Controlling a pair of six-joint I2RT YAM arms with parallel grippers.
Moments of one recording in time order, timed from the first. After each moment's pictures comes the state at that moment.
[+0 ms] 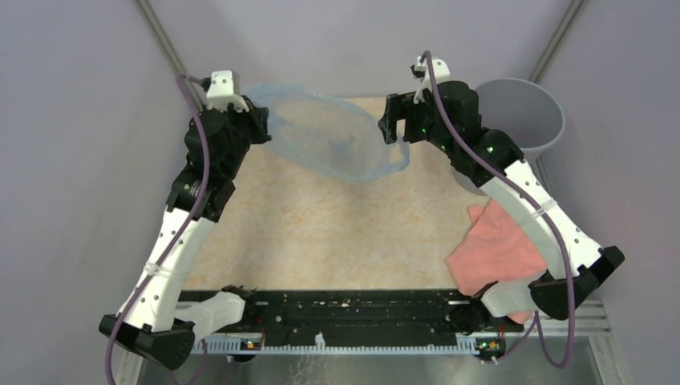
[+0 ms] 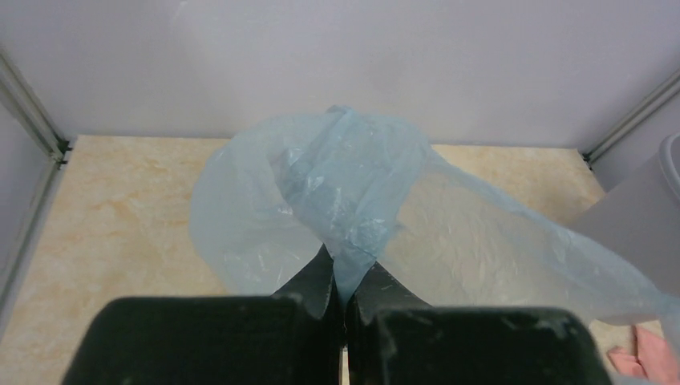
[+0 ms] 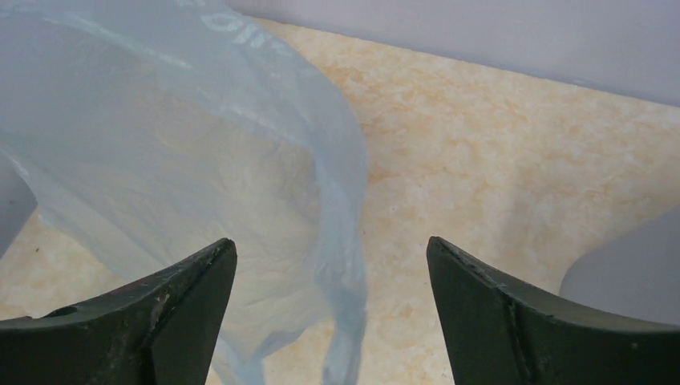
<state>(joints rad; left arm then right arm) -0.34 1.08 1.35 -0.32 -0.16 -0.24 0.64 1.36 1.62 -0.58 0.16 0.21</state>
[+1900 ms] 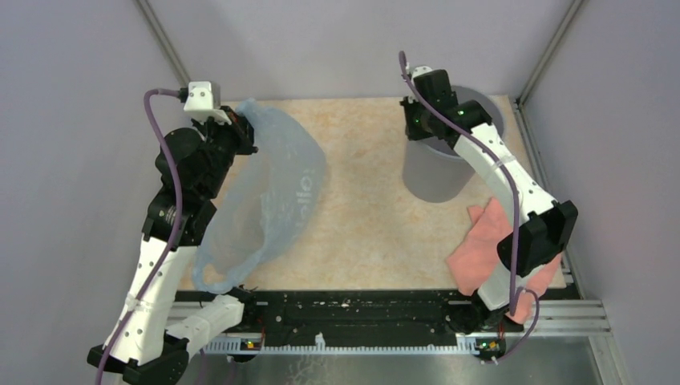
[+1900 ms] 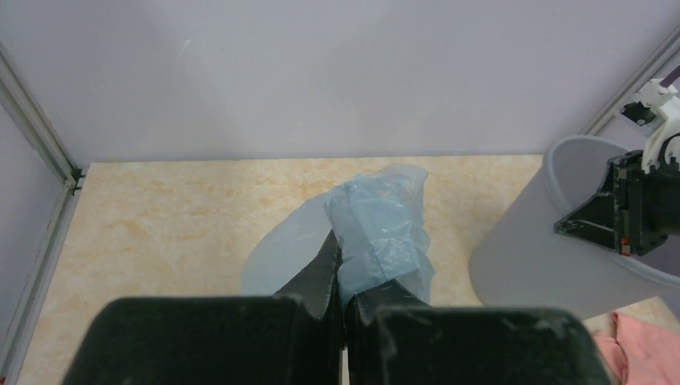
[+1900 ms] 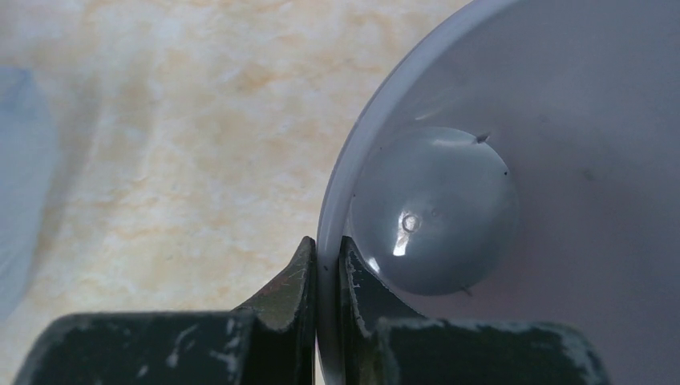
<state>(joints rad) -0.36 0.94 1.38 -0.40 -0.15 -0.19 0.44 1.67 1.79 -0.84 0.17 0.11</state>
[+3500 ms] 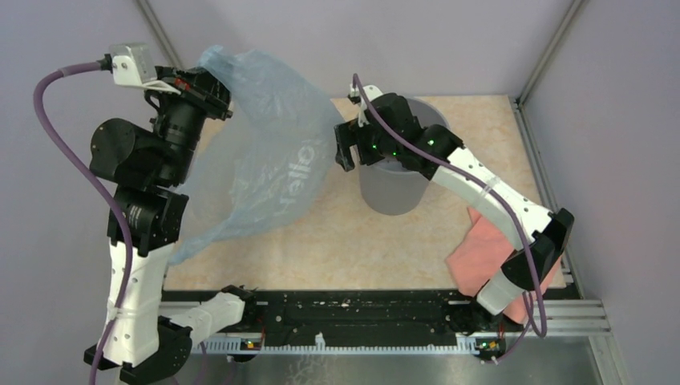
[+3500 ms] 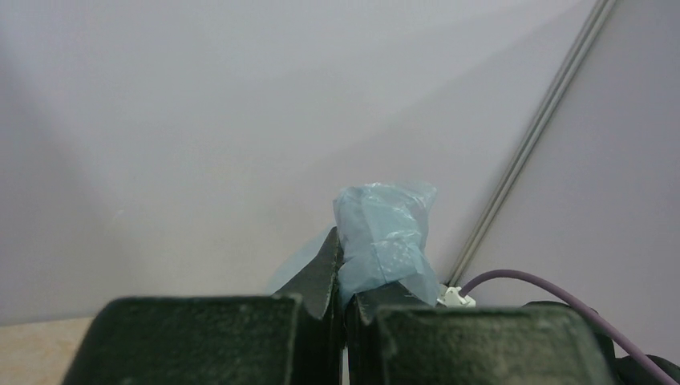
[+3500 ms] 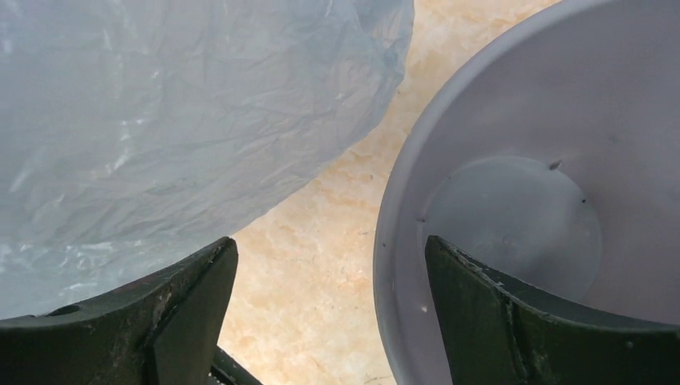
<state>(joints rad) -0.36 1.03 1.74 -0.30 -0.06 -0.29 0.81 1.62 1.75 -0.72 0.06 0.25</state>
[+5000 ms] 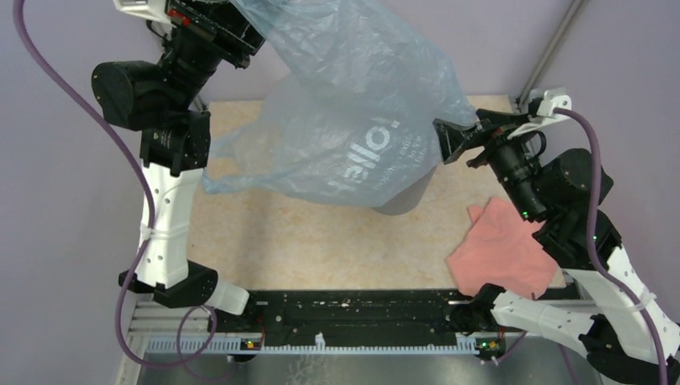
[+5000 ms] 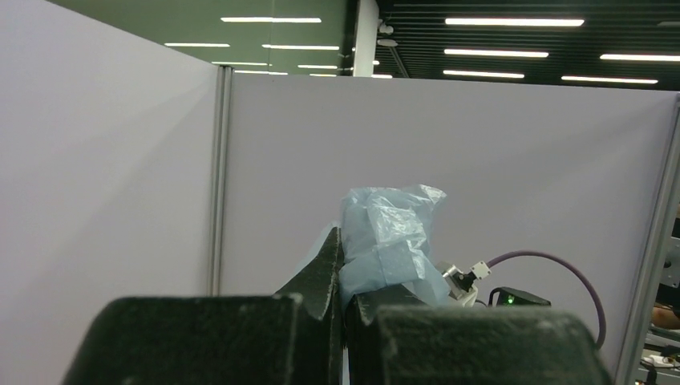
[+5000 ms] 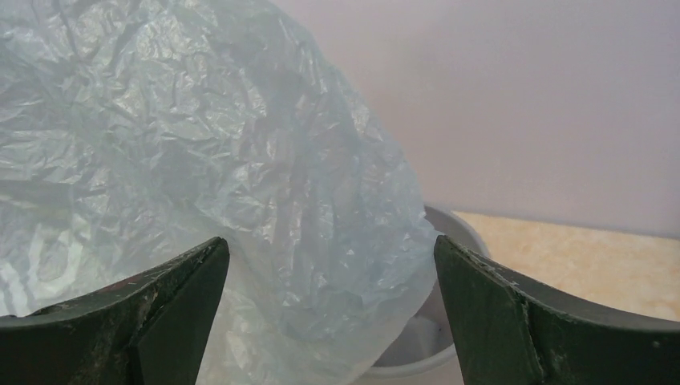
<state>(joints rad) -0.36 1.46 2.23 0.23 0.61 -0.81 0.81 0.85 1.43 -0.37 0.40 0.08</state>
